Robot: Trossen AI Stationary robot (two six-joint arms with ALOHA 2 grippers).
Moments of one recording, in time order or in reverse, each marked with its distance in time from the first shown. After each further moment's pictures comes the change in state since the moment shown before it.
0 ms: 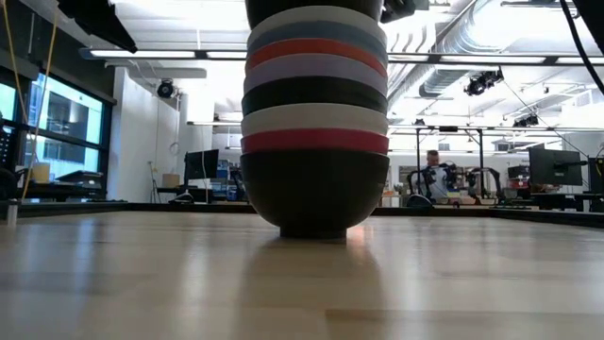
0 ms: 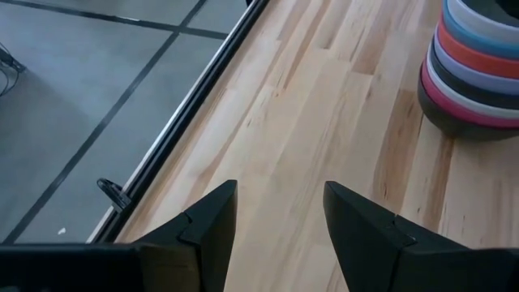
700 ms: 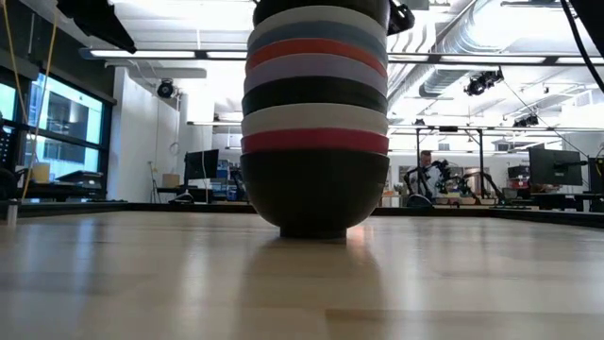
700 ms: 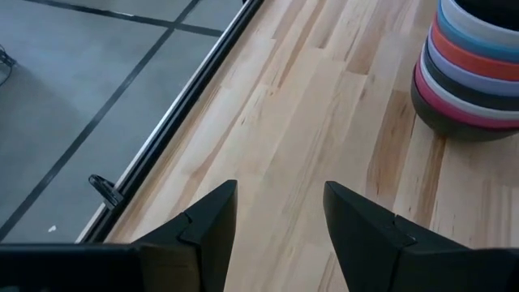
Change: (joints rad) left arm 0.000 0.000 0.000 -0.005 0.018 -0.020; right arm -0.038 -0.001 -0.062 0.001 -0.032 -0.034
